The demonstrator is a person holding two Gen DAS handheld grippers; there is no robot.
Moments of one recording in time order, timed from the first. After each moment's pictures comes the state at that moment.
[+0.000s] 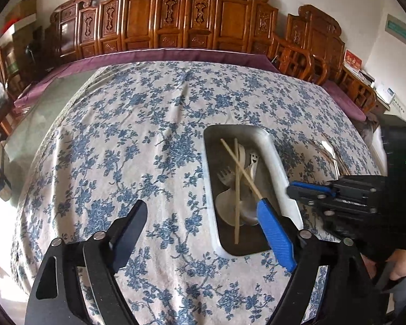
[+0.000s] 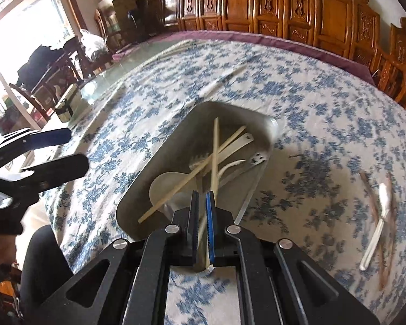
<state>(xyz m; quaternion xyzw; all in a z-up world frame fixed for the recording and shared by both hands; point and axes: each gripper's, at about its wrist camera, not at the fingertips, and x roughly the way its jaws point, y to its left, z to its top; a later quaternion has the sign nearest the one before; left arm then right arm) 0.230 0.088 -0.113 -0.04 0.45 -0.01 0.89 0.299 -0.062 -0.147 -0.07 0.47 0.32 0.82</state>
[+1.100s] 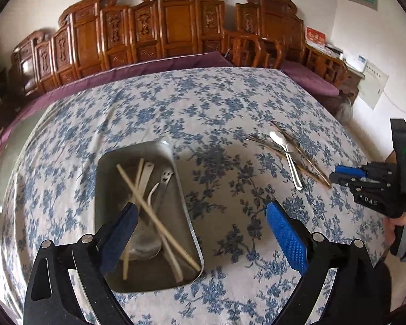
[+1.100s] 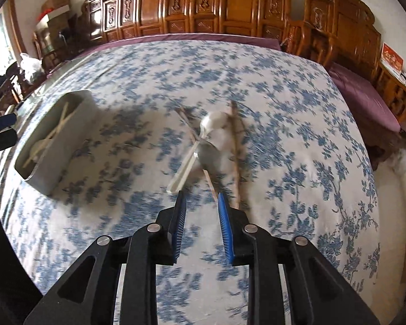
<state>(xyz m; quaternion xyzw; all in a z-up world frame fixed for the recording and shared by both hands) 0.260 -0.061 -0.126 0.04 0.42 -0.09 0.90 0.308 -0.307 -0.183 -0.06 0.47 0.15 0.87</state>
